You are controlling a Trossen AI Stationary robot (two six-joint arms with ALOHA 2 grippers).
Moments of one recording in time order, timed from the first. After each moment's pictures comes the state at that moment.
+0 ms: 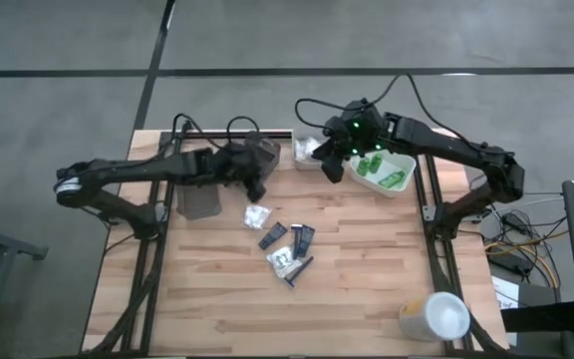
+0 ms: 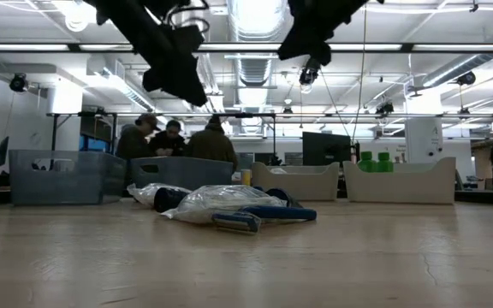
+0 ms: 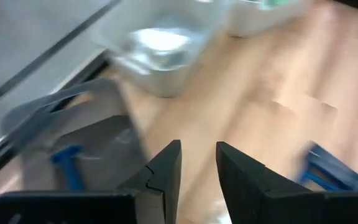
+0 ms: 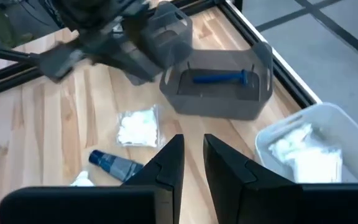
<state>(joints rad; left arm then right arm) 0.25 1.29 1.01 -0.41 -0.23 -0.24 -0.37 1.46 1.41 -0.61 -0.17 0.15</state>
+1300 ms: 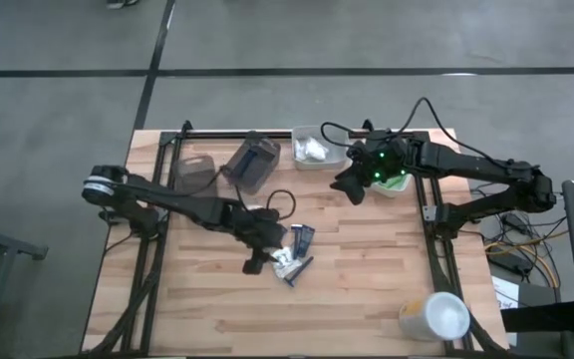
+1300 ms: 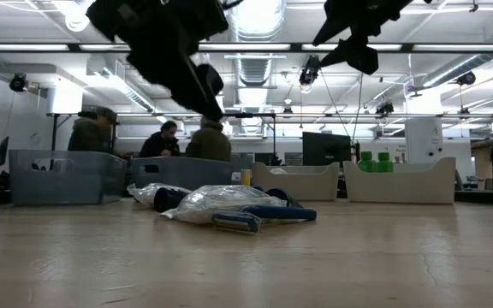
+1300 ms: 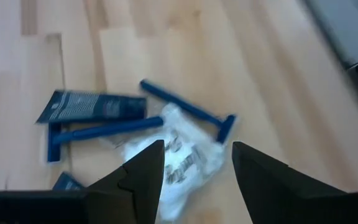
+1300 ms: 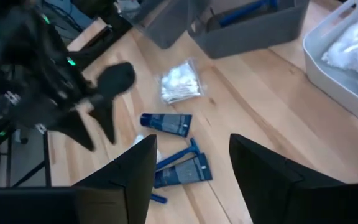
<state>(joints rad) -0.15 1.55 1.01 -0.25 0.18 -0.01 -0.27 1.19 1.09 -0.56 -0.19 0.52</state>
